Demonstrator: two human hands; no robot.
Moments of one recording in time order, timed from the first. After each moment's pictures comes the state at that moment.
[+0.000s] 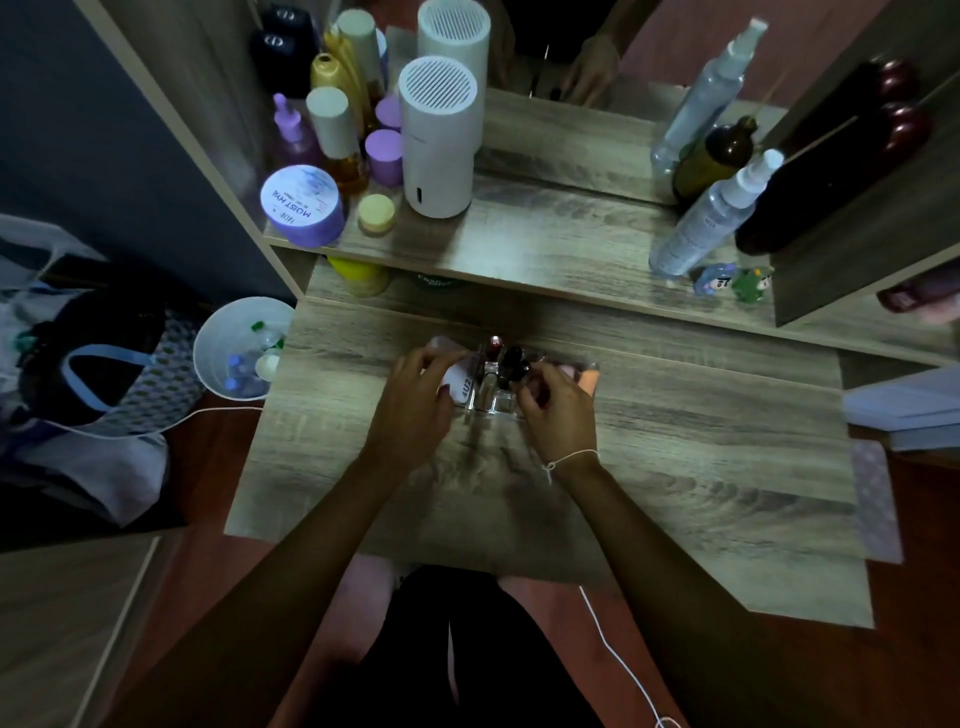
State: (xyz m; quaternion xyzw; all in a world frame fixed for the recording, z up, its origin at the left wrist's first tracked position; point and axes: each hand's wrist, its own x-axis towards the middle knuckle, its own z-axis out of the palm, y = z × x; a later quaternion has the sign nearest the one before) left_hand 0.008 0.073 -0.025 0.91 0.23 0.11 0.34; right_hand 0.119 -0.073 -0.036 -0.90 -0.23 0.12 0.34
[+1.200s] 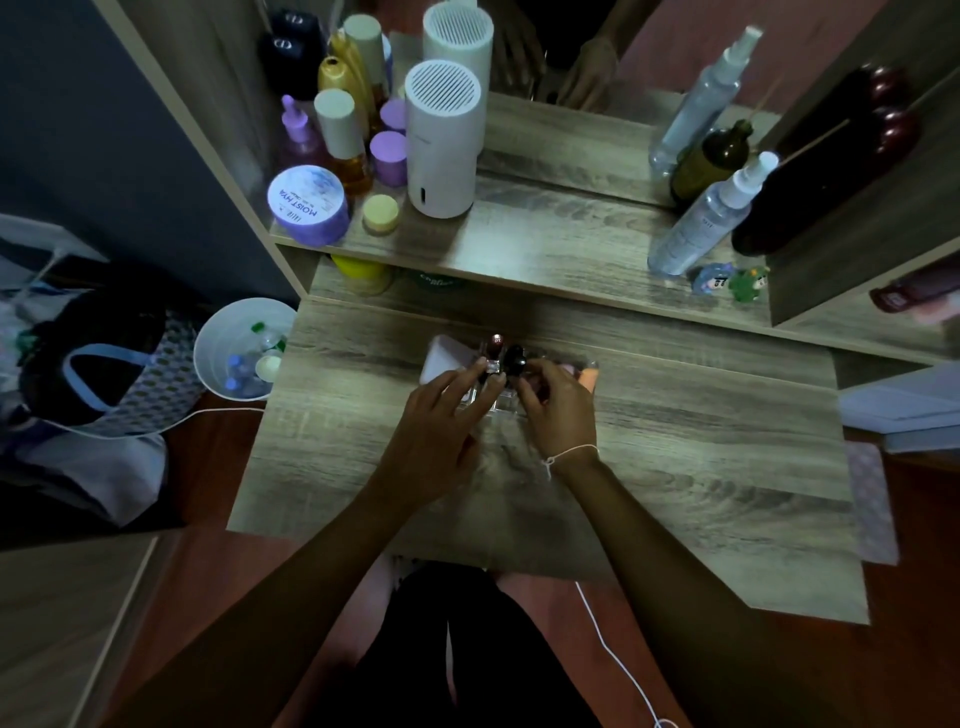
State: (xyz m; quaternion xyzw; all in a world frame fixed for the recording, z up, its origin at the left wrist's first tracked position) left_hand -0.011 0.052 -0.023 0.97 0.07 0.02 0.22; right_hand 0.119 -0.071 -0.035 -0.90 -0.24 0.12 0.34
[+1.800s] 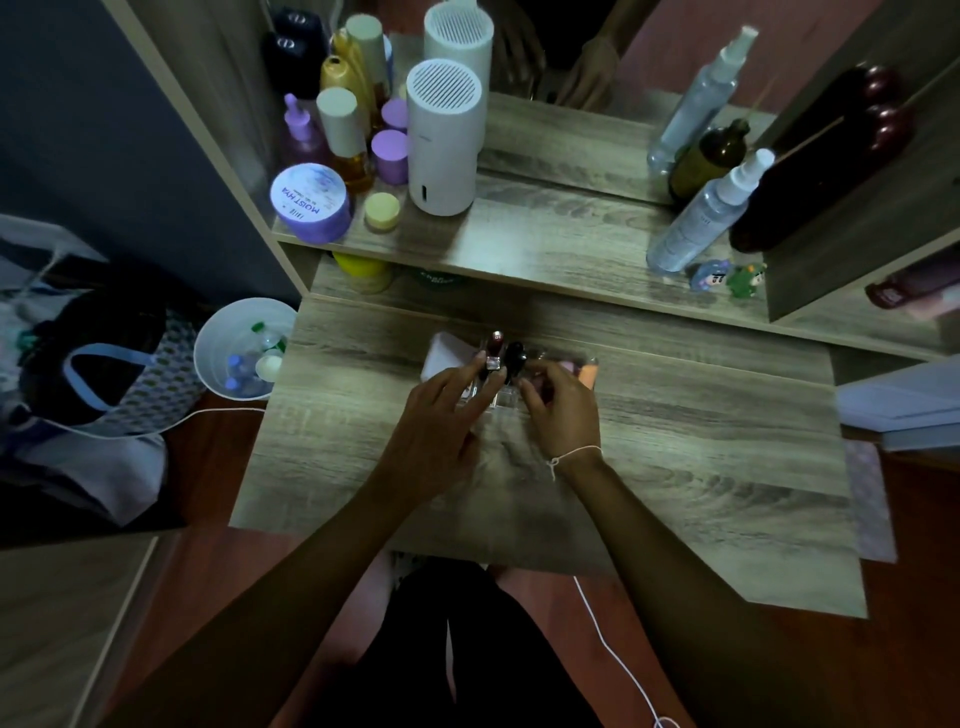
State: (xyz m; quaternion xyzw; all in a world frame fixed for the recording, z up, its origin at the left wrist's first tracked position) left_hand -0.013 0.049 -0.016 0.97 0.07 0.06 0.24; right_hand 0.114 -0.078 -0.033 -0.90 -0.24 0.12 0.35
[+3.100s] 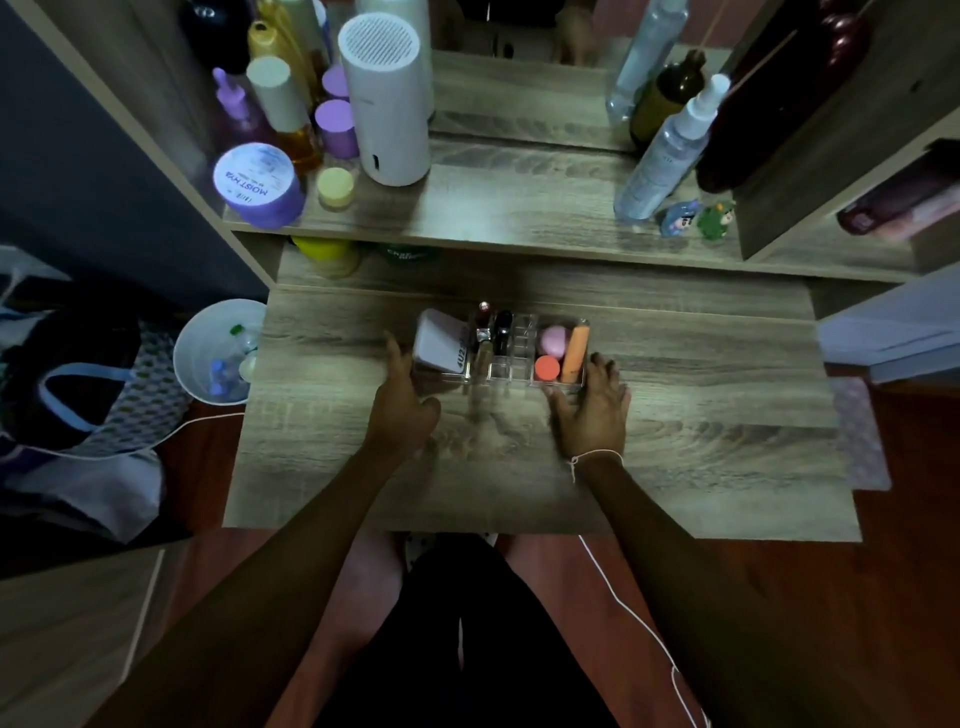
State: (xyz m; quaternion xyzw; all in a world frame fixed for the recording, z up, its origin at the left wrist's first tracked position) left_hand -0.007 0.060 -0.070 0.78 0.35 0.03 0.51; right_hand 0.111 -0.147 -0.086 -0.96 -0.11 0.10 0.24
